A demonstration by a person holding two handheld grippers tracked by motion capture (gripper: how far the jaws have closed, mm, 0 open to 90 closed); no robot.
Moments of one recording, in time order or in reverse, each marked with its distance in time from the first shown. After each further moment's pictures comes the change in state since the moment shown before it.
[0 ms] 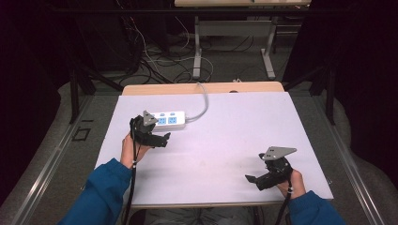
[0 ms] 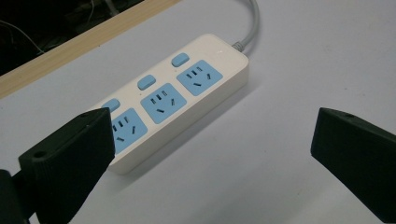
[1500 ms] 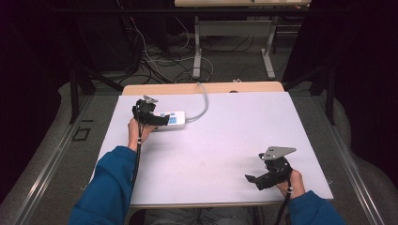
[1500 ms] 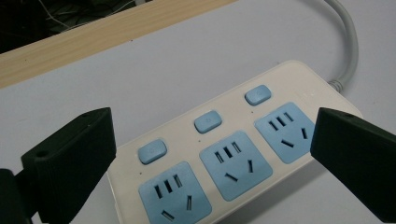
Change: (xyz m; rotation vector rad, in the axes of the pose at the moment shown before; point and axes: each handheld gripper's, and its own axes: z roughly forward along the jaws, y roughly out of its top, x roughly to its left) left arm 0.055 0.024 0.073 0.036 0.049 -0.158; right arm 0.000 0.000 0.001 0.013 -0.004 0.012
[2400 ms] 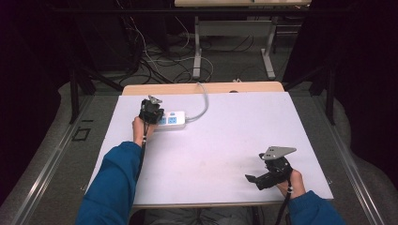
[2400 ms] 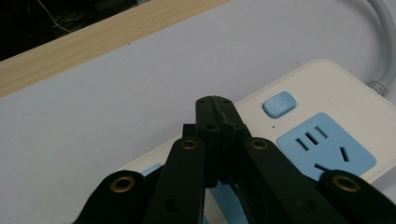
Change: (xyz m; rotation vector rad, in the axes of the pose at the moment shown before) left arm 0.002 0.000 0.029 0.001 0.036 0.021; right arm -0.001 0.000 0.000 0.001 0.006 0.000
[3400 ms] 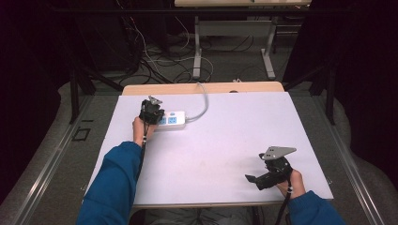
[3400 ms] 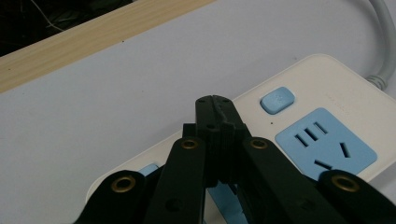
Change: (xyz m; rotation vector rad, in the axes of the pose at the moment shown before) left arm -0.001 -0.001 0.003 0.009 -0.023 0.022; right arm 0.000 0.000 0.000 0.001 0.000 0.000
